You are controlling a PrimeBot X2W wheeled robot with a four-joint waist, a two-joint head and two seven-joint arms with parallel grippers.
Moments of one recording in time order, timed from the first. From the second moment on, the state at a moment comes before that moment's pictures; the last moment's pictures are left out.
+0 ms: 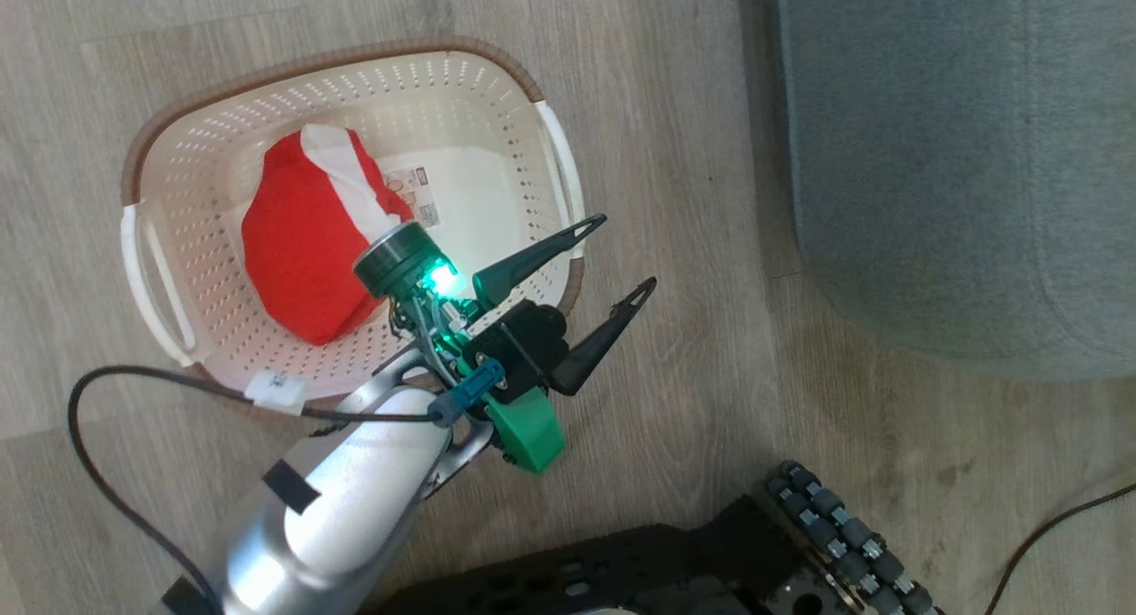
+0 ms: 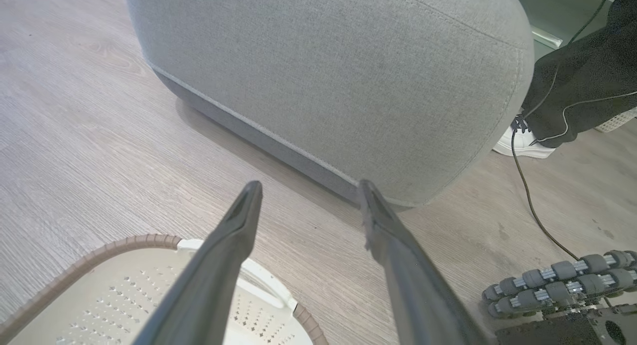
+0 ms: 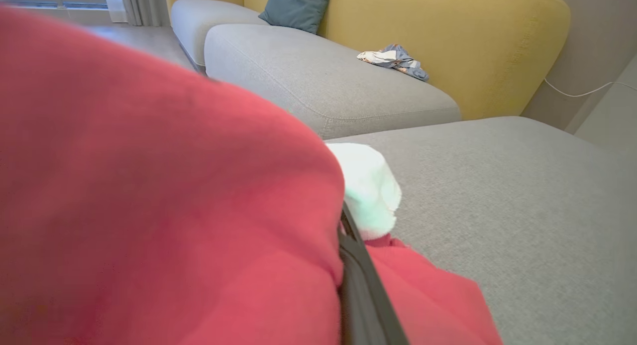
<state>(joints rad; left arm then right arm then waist) -0.58 0.19 -0.75 0.26 -0.08 -0.13 -0.26 -1.13 -0.54 -0.29 0.93 0.34 0.13 -0.26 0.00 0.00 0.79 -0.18</state>
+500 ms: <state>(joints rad) -0.58 0.18 -0.74 0.26 -0.07 -0.13 -0.26 -1.20 -0.54 -0.19 1.15 0.35 0.13 -0.26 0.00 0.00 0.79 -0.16</state>
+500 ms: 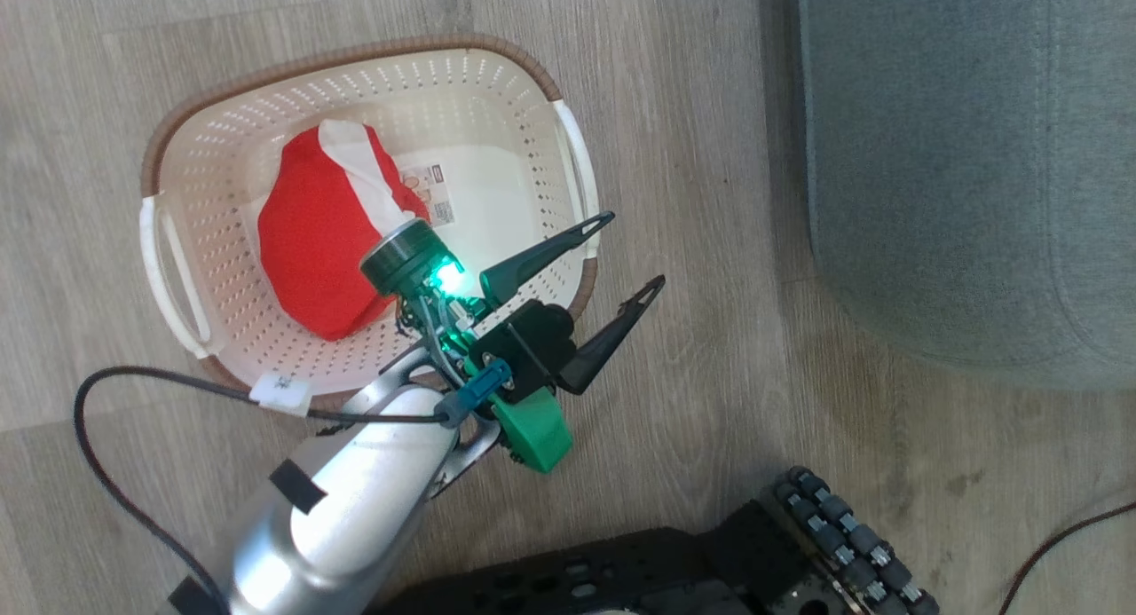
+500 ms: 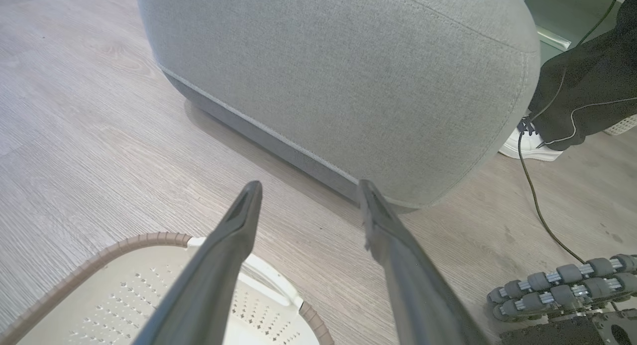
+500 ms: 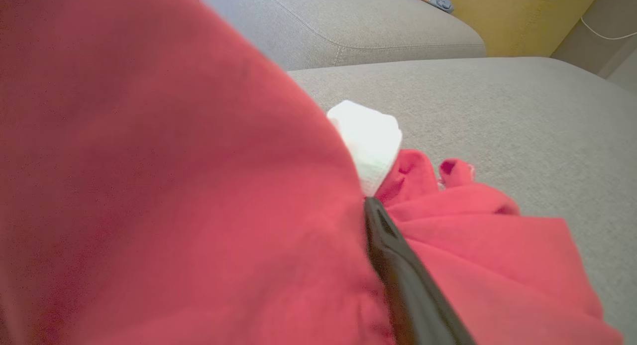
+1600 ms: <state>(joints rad) -0.34 0.07 -0.59 0.25 -0.14 -0.13 -0.26 -0.81 -0.62 0.26 0.87 0.70 0.13 -0.21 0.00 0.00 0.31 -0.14</state>
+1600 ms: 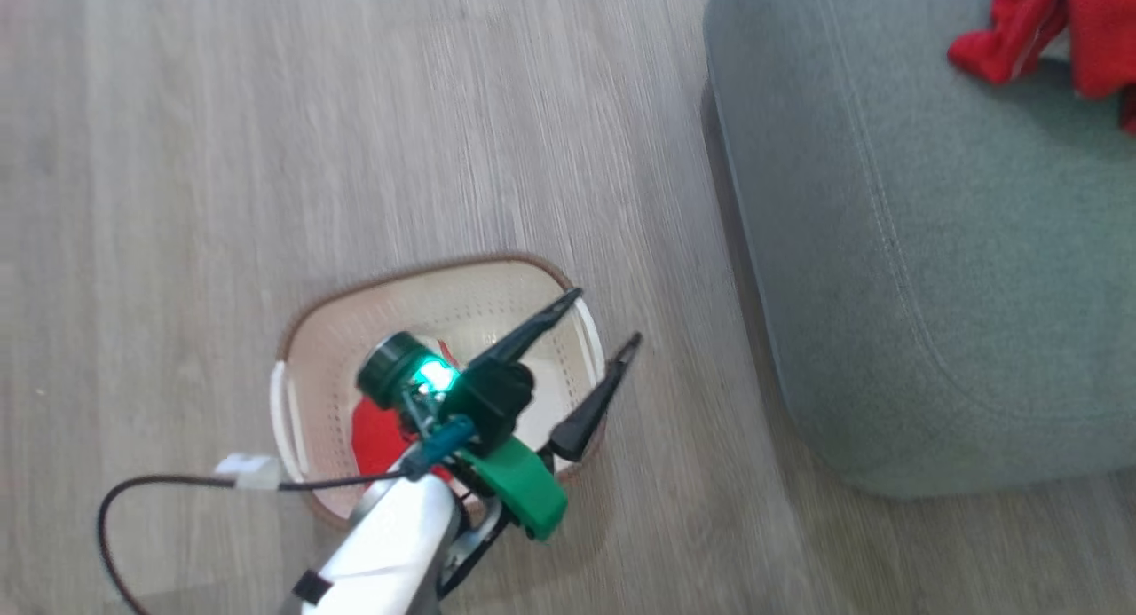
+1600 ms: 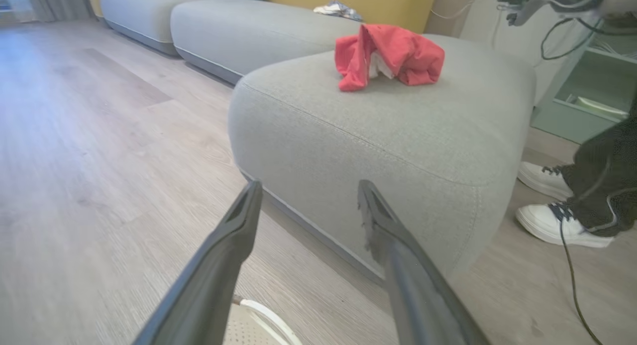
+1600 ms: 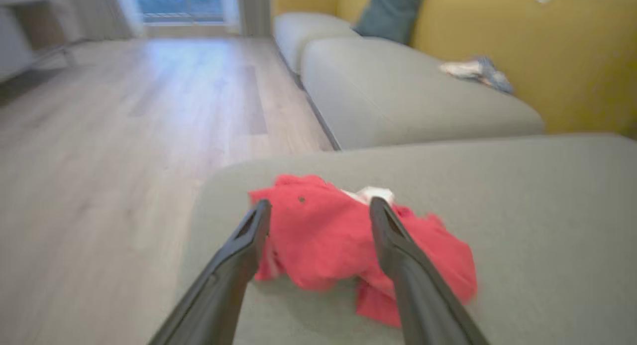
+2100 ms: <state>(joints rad) -0.24 0.06 -0.40 0.18 -0.13 -0.09 -0.26 -0.48 -0.62 0.25 0.26 0.80 0.13 -0.25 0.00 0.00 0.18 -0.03</state>
